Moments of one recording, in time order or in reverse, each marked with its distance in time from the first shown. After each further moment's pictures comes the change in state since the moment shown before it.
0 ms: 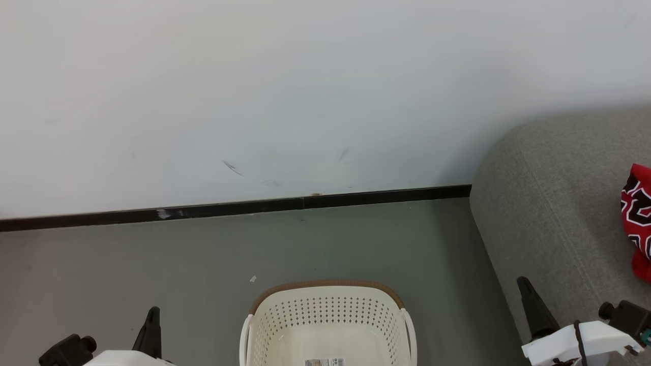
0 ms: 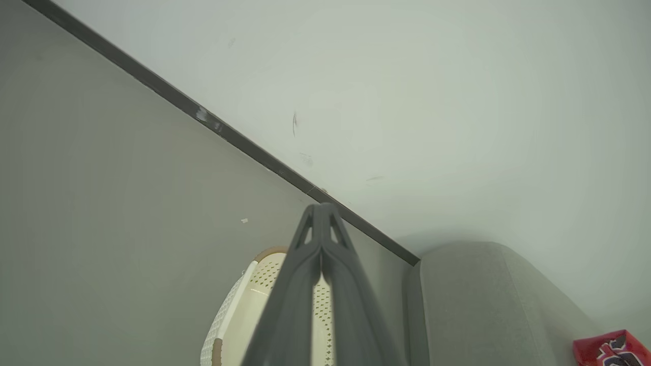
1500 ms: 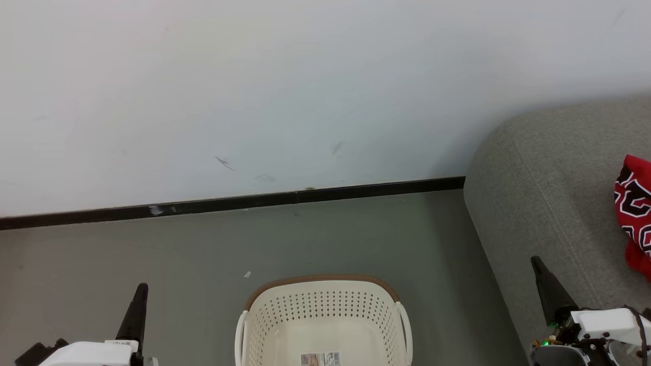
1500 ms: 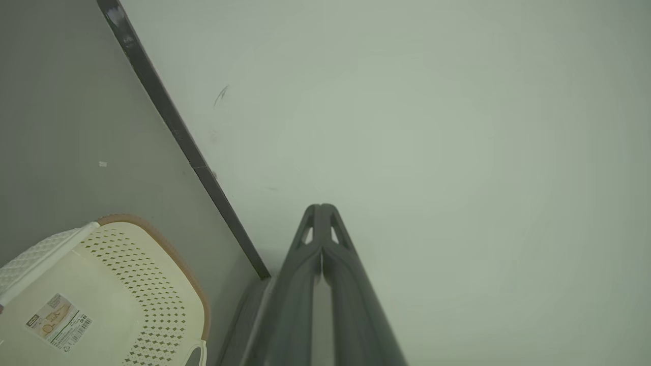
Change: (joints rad) left arm -0.044 -0.045 0.145 0.005 -0.550 -0.163 0.151; right arm -0.064 -0.003 -0.068 0.026 0.720 0.000 0.154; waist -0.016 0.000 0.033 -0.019
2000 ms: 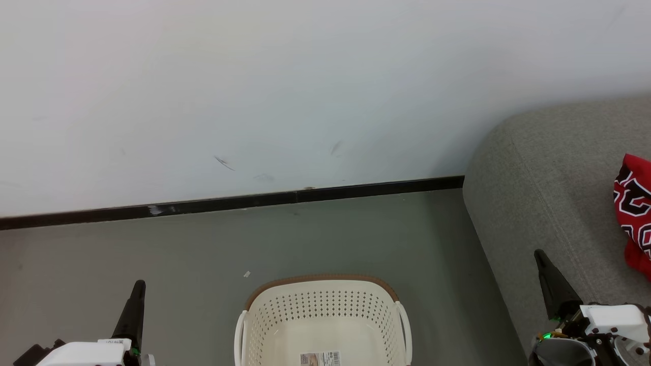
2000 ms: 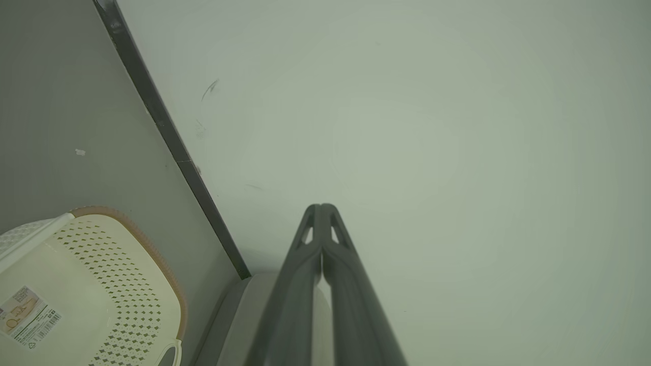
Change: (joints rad) left arm -0.005 -0.007 0.023 0.002 -0.086 -0.025 0.025; right arm -0.016 -0.002 -0.013 0.004 0.113 0.000 0.025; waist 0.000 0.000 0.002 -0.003
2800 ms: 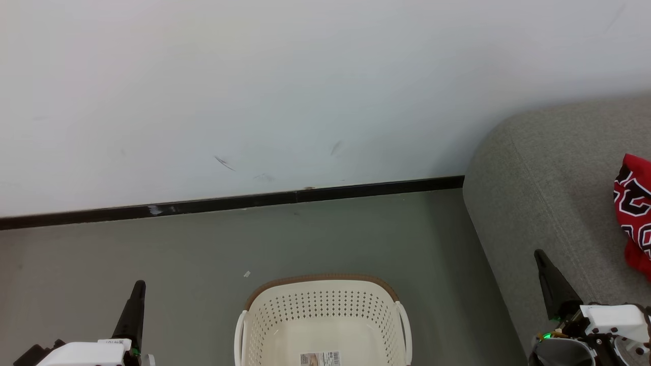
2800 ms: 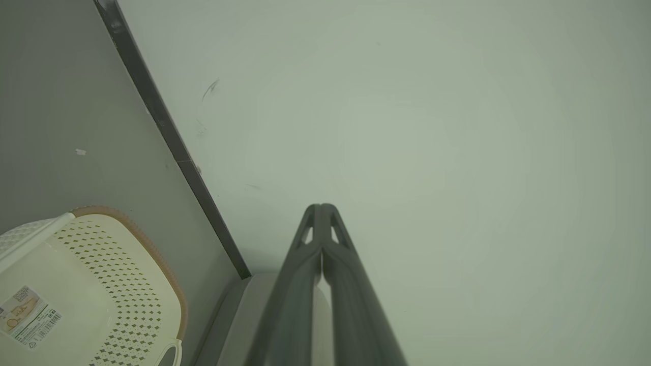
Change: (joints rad) left arm 0.000 0.000 0.000 0.001 0.000 0.000 0.000; right arm 0.000 0.000 0.000 0.000 0.000 0.000 0.000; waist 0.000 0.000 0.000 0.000
